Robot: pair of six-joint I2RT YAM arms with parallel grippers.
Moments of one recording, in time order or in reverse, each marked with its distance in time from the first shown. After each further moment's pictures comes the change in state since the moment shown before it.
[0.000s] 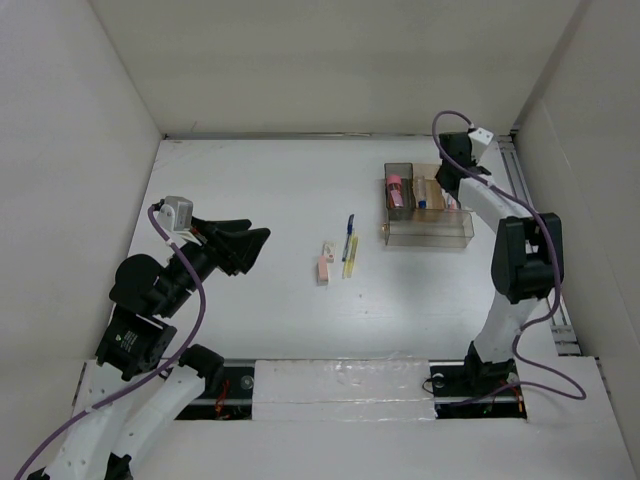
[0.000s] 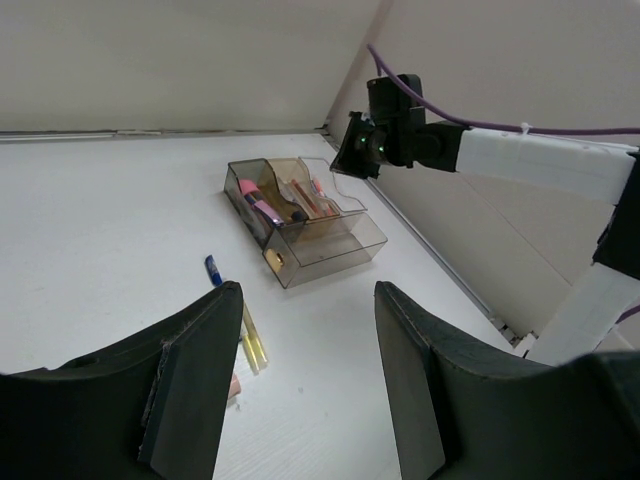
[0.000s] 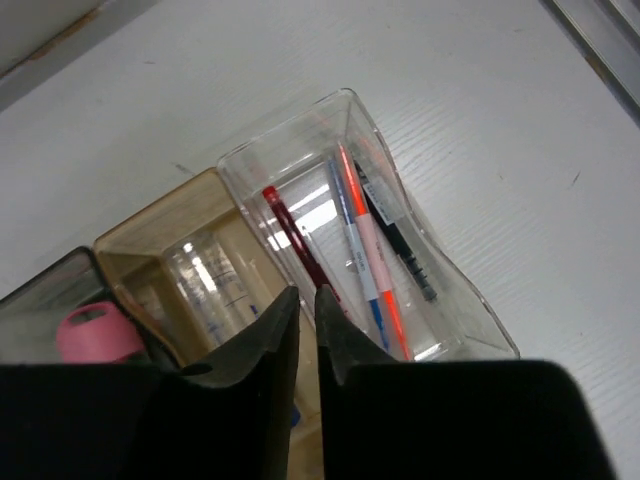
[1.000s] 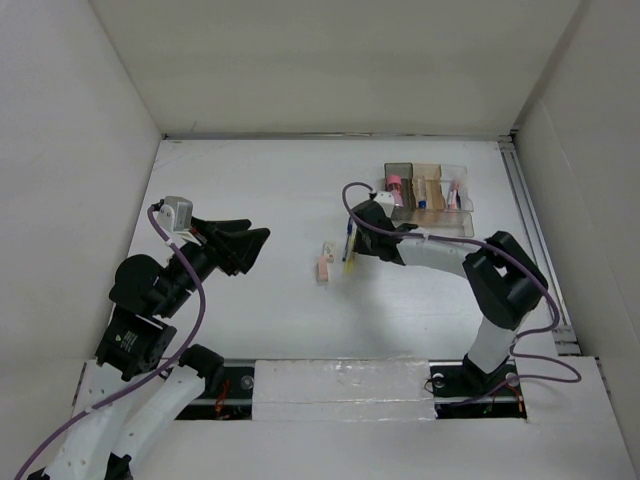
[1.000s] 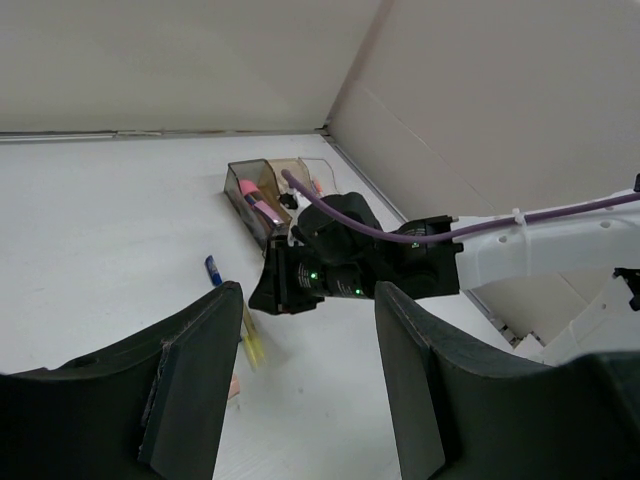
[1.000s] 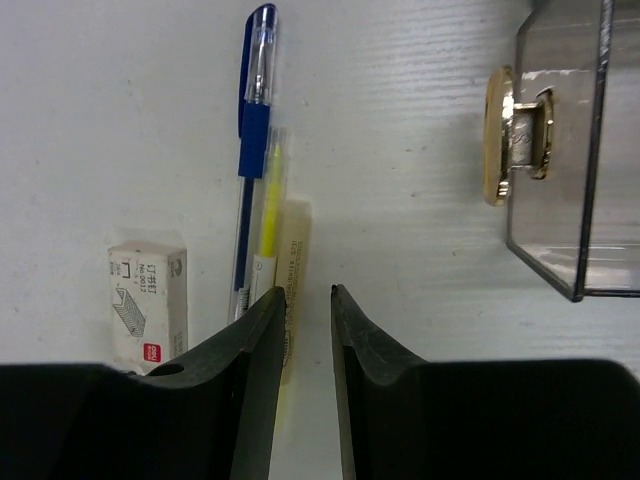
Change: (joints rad) left arm 0.000 -0.002 0.000 0.000 -0.001 0.000; right arm 0.565 -0.130 -0.378 0.083 -0.185 0.209
